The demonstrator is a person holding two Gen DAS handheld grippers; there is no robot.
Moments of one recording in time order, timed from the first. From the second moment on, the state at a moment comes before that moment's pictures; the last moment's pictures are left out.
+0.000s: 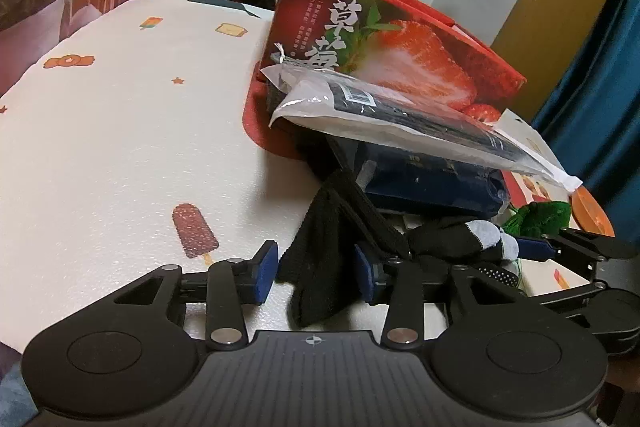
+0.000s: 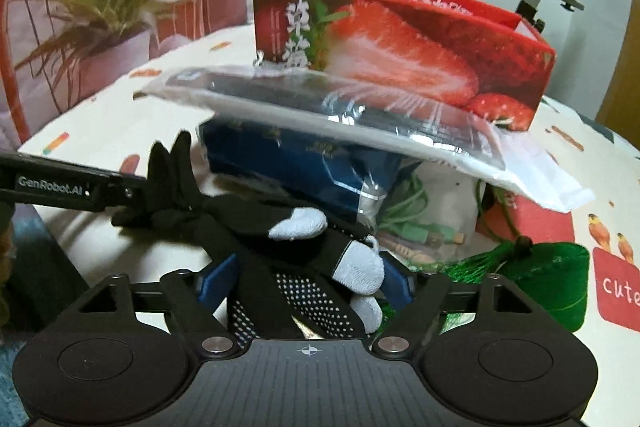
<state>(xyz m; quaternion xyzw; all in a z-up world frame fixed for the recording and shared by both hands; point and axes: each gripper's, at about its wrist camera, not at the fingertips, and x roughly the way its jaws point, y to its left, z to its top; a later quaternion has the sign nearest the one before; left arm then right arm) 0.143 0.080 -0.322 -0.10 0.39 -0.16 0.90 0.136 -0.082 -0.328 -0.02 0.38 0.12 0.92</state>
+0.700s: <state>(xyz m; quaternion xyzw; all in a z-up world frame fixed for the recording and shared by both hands) 0.147 0.070 -0.326 -0.06 0.38 -0.17 0.91 0.133 -0.081 -0.328 -0.04 0.39 0.14 0.91</state>
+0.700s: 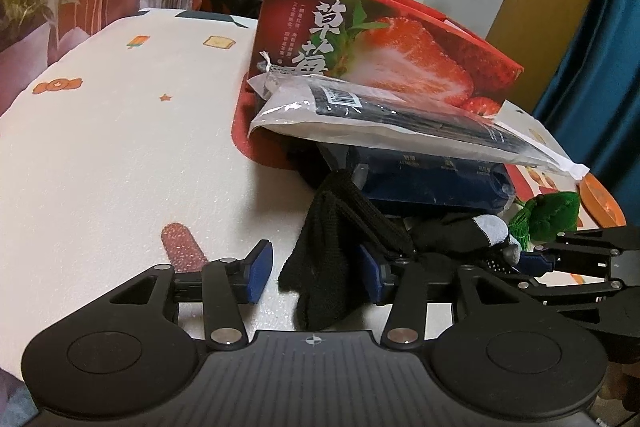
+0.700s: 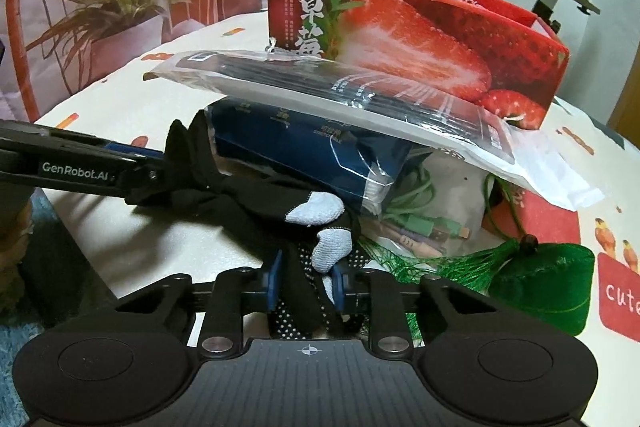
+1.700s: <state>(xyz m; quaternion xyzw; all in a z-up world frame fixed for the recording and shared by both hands) 0.107 0.059 -0.270 -0.04 0.30 -0.22 0.93 0.102 -0.097 -0.267 -0.02 0.31 0.14 0.94</state>
